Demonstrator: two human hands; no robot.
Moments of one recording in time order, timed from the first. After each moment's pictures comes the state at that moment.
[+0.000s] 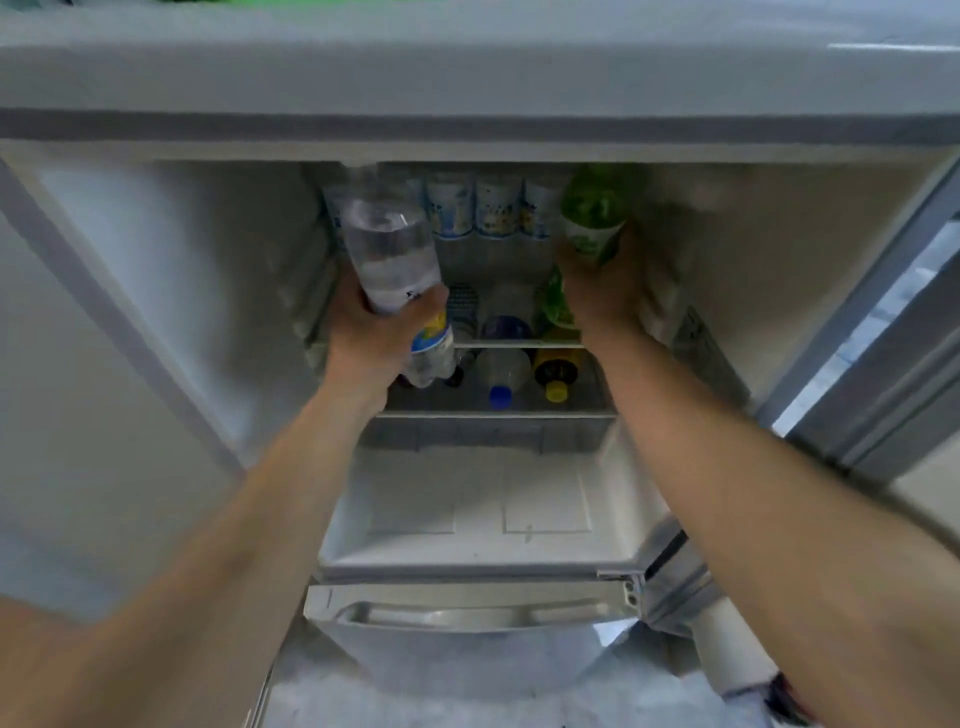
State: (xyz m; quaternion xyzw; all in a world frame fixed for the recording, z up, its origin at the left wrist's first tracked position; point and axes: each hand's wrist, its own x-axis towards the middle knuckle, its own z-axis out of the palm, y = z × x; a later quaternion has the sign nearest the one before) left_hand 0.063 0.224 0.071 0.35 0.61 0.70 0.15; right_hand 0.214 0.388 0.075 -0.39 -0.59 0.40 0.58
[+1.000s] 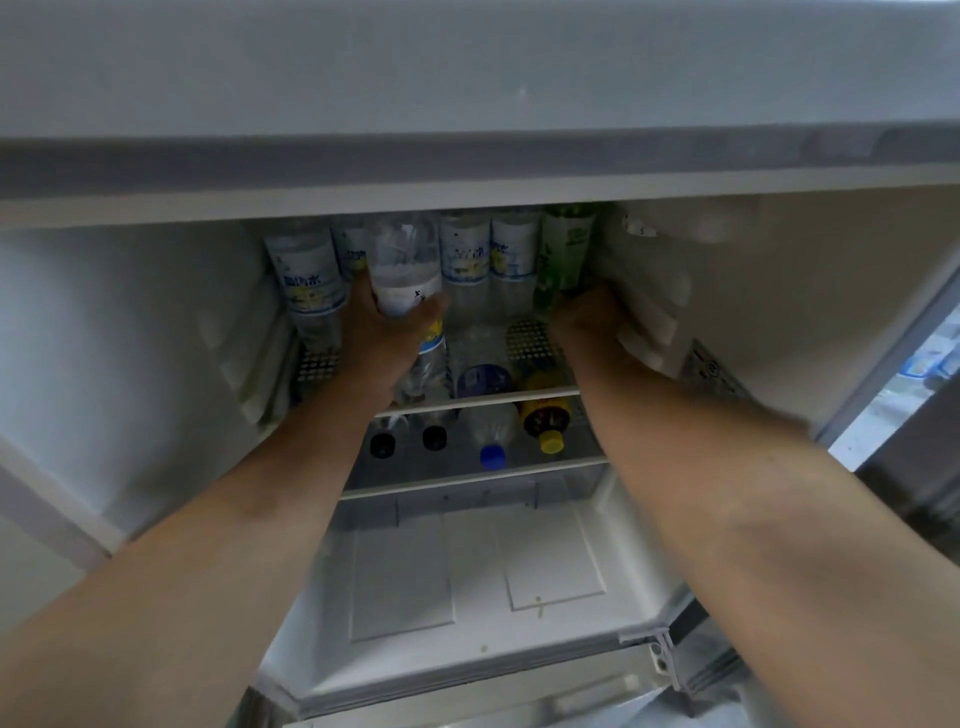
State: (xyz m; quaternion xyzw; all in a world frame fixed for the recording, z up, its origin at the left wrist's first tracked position) left_hand 0.019 0.328 0.062 0.41 0.59 0.67 0.20; right_hand 0.188 0.474 0.047 -0.65 -0.63 0.23 0.36
